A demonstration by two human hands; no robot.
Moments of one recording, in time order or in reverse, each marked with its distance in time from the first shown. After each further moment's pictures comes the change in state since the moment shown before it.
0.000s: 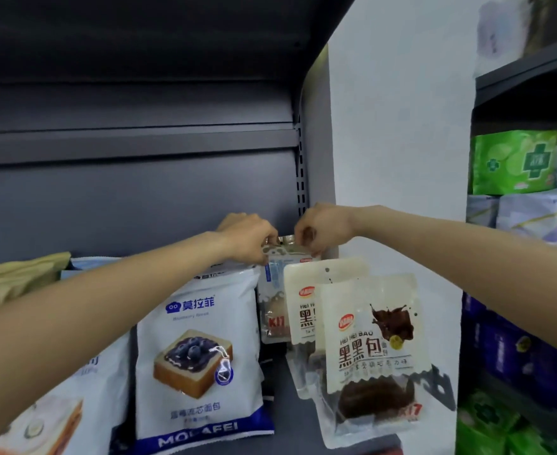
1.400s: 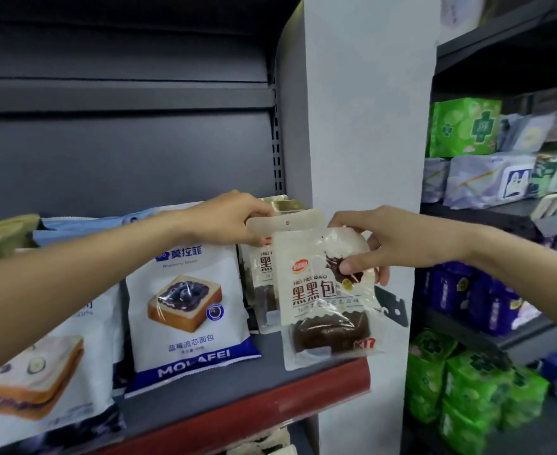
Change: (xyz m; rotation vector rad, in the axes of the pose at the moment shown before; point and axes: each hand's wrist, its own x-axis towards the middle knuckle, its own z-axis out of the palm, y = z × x) left_hand -0.068 0.025 -0.015 -0.579 -0.043 0.273; right_hand -0.169 -0.034 0.024 0.718 0.036 0.034
